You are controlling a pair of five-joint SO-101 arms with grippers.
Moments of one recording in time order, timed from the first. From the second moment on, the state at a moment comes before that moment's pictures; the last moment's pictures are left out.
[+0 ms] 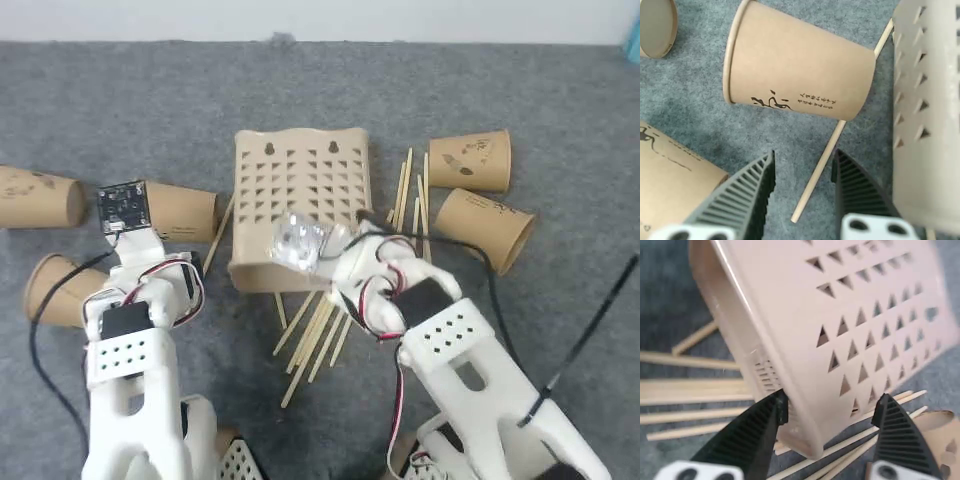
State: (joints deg) left arm -20.7 -49.0 71.6 44.4 3.3; right arm -35.1 -37.7 49.7 45.7 36.9
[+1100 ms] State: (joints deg) left arm -20.7 -49.0 71.6 44.4 3.3; right arm -19.8 31.0 -48.9 79.9 -13.2
